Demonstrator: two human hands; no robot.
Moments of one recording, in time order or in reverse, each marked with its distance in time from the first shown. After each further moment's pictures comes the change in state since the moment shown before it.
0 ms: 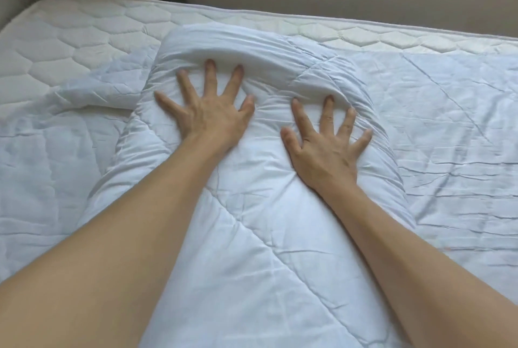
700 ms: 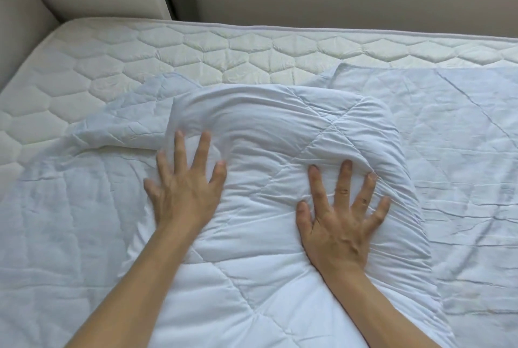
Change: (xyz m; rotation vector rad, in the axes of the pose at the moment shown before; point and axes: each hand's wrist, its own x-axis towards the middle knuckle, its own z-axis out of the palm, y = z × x) left_hand 0.003 -0.075 0.020 -0.125 -0.086 -0.102; right_hand -0.006 -0.003 0.054 -0.074 0.301 -0.028
